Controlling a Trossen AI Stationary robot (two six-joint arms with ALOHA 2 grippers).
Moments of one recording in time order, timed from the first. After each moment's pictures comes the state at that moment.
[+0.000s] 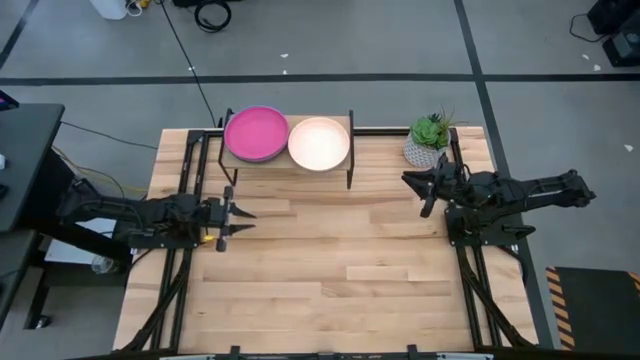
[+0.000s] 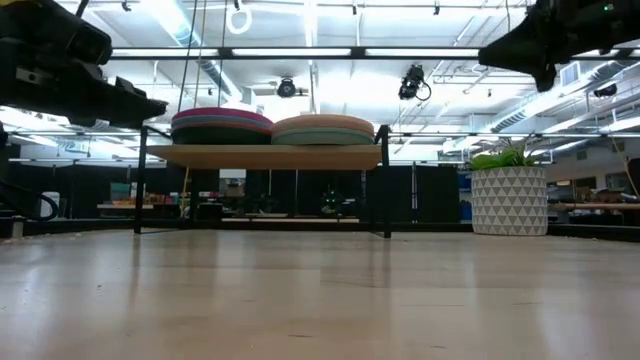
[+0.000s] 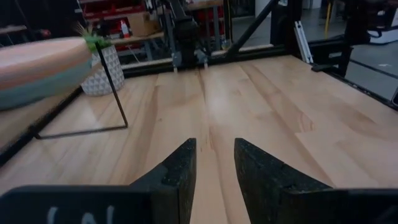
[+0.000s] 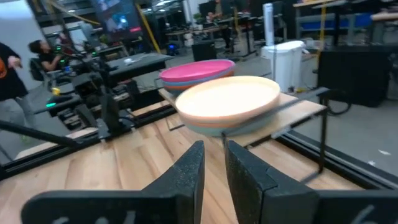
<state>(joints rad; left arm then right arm) -0.08 0.26 0.01 0.13 -0.06 0.12 0.13 0.36 0.37 -0.08 0.57 0.24</state>
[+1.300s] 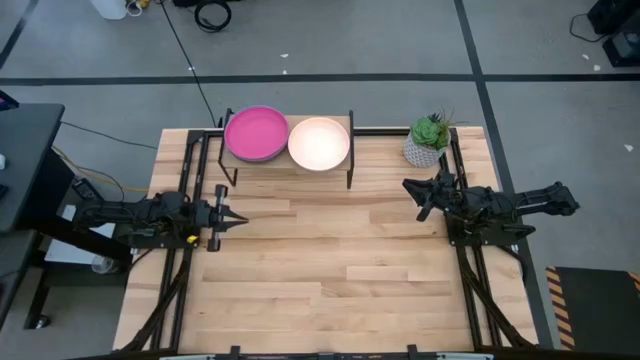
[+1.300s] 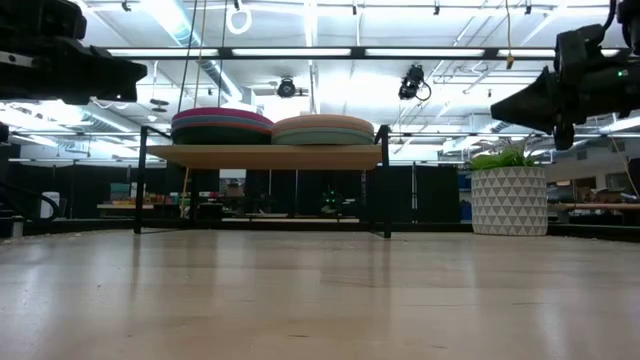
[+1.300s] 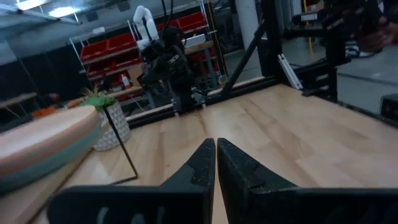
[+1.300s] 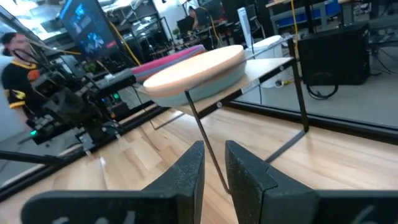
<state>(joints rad) -0.08 0.01 0.01 0.04 0.00 0.28 0.13 0.06 0.03 0.01 0.67 0.37</state>
